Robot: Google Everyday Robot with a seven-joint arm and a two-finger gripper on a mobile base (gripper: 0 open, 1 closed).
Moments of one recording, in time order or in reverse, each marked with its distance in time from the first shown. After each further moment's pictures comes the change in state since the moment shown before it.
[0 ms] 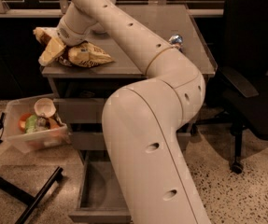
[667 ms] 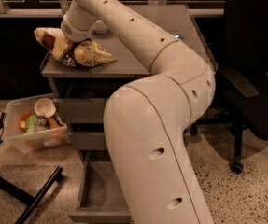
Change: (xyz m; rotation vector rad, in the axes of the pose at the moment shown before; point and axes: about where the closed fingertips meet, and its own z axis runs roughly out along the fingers) arm 0.007 -0.023 -0.021 0.123 0.019 0.041
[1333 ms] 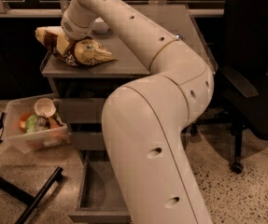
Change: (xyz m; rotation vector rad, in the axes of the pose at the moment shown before) arm -0.004 -0.001 -0.007 0.009 0.002 0.003
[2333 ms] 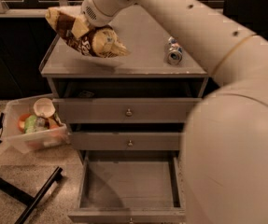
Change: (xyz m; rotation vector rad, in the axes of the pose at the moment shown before) arm 0.010 0.002 -0.113 0.081 -0.206 -0.077
